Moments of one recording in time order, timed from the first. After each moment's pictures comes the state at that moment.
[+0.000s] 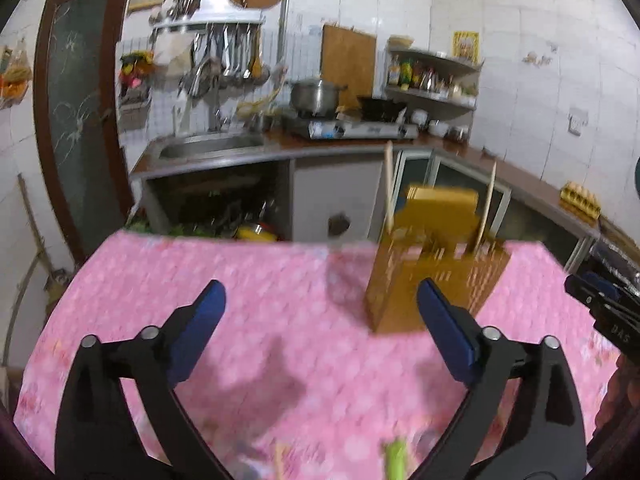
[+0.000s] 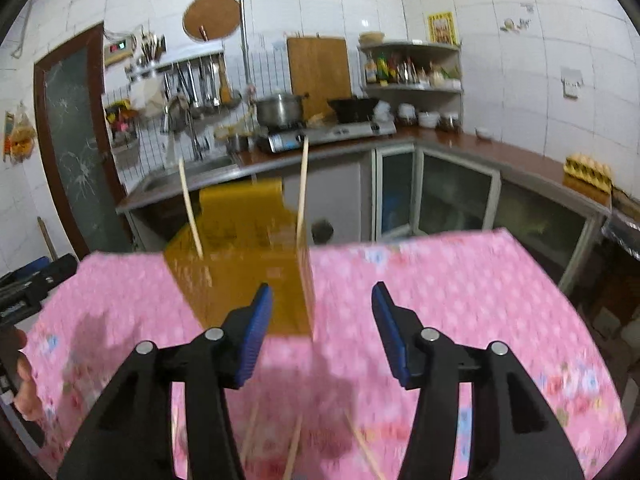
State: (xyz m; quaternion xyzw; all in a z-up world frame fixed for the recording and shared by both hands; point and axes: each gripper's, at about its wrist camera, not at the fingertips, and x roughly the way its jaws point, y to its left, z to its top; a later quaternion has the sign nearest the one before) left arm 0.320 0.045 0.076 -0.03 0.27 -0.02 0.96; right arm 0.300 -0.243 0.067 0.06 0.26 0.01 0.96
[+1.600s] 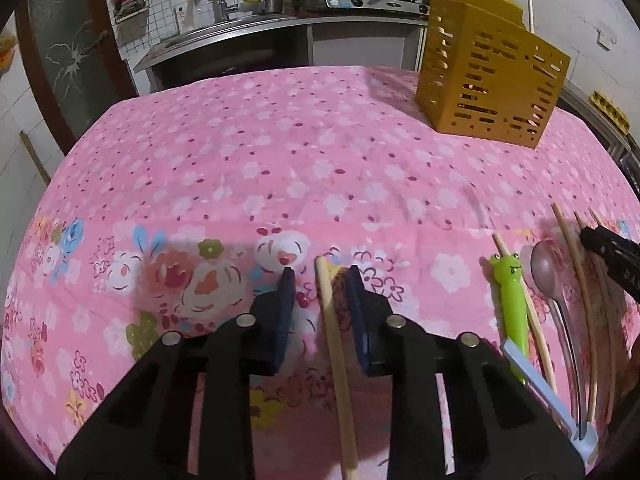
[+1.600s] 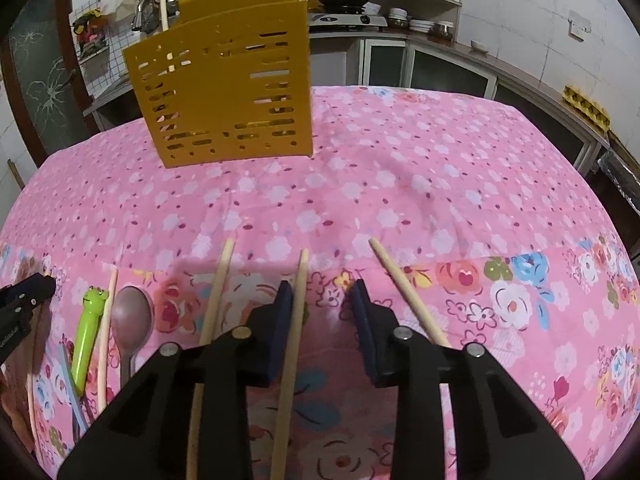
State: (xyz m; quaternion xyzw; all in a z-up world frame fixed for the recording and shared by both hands) left arm 0.293 0.063 -0.060 0.01 0.45 0.01 0.90; right arm 0.294 -0.206 -0.053 0.03 0.43 -0.02 0.90
